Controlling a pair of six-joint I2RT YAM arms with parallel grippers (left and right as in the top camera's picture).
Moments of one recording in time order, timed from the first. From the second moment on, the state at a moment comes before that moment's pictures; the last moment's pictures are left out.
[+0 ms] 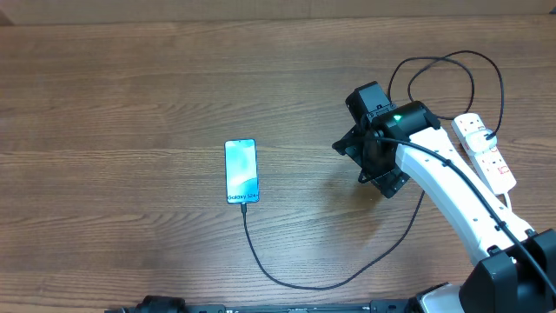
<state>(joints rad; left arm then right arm) -0.12 0.01 1.27 -1.52 -0.29 -0.27 0.39 1.61 1.32 -1.19 0.07 1.19</state>
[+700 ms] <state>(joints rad) -0.11 0.01 0.81 -0.89 -0.34 -0.53 0.37 1.61 1.32 -1.21 0.10 1.22</state>
